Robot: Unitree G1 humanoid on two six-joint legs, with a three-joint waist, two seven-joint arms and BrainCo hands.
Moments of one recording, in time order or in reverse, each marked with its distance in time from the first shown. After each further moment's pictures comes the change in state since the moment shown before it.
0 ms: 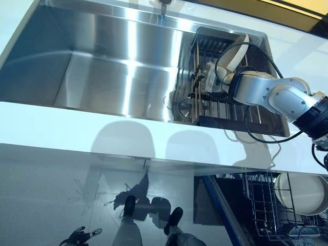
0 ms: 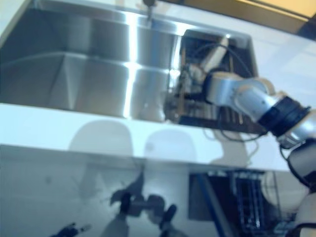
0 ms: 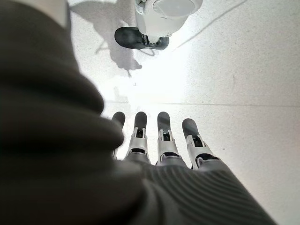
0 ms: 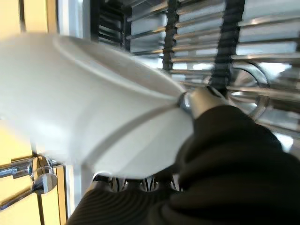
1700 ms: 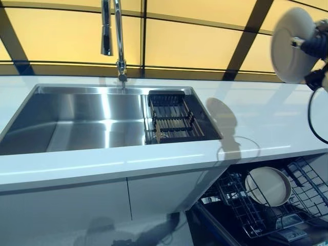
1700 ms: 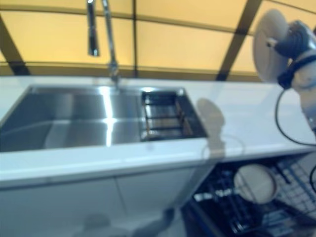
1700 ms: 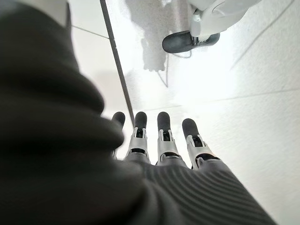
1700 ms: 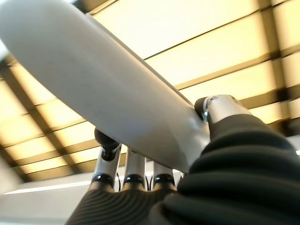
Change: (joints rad) left arm 0.140 -0.066 0.027 0.045 0.143 -0.029 -0.012; right arm 0.370 -0.255 -0.570 0.193 1.583 0.652 -0.473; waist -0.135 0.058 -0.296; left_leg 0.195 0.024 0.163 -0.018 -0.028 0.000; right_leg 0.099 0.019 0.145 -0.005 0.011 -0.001
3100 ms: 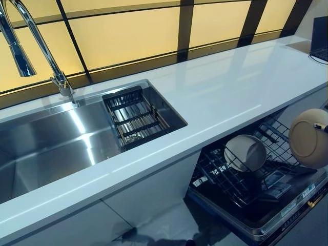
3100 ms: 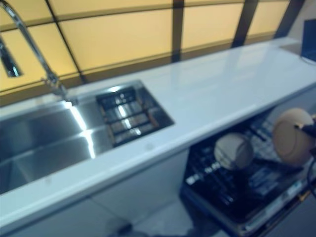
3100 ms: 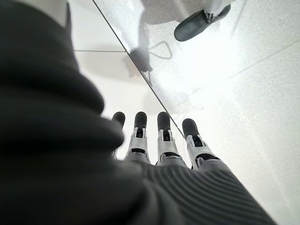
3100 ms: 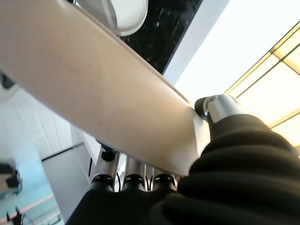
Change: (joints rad) left arm -0.044 -0.014 -0.009 0.005 0.042 0.000 -0.047; right arm 0.739 0.041 -0.485 0.069 -0.013 -0.111 0.322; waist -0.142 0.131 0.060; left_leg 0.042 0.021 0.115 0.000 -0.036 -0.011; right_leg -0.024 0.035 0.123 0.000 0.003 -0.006
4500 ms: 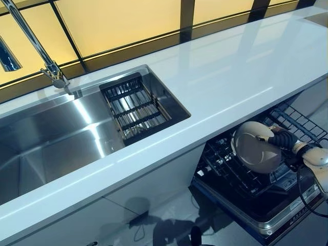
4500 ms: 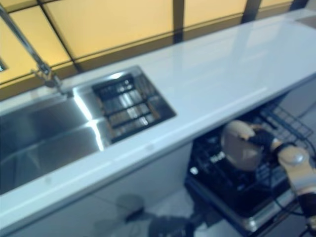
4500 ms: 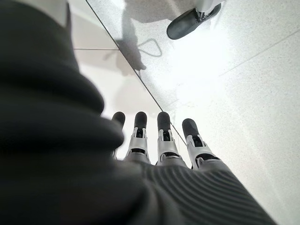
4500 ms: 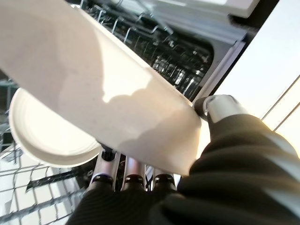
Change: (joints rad) left arm -0.038 -0.022 0.004 -0.012 0.000 -0.002 -0.004; right arm 0.000 0.206 0.120 -0.214 -0.069 -0.058 0.121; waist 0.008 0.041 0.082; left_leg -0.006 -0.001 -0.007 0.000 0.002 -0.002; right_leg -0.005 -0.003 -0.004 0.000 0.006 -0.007
